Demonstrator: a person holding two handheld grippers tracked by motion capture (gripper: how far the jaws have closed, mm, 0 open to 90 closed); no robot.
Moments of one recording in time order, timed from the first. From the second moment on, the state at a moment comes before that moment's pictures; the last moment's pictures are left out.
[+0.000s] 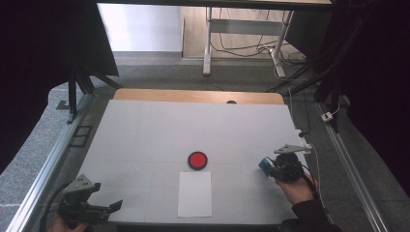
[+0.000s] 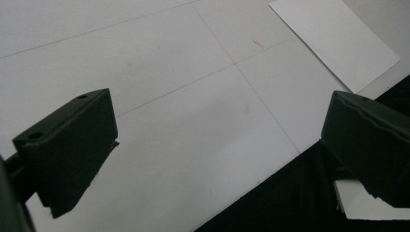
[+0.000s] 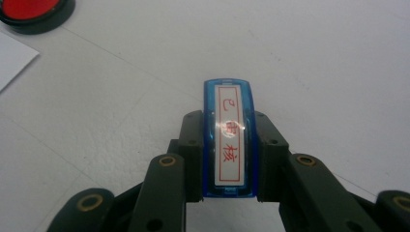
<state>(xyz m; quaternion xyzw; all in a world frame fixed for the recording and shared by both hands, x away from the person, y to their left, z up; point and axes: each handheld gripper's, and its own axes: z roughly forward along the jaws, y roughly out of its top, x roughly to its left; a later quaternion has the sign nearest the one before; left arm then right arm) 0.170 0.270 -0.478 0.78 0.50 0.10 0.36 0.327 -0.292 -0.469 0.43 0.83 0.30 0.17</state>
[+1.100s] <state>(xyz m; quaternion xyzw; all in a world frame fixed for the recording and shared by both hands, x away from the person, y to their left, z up) 0.171 0.273 -0.478 0.78 0.50 0.09 0.37 0.305 -0.272 -0.433 0.37 0.83 0.41 0.14</state>
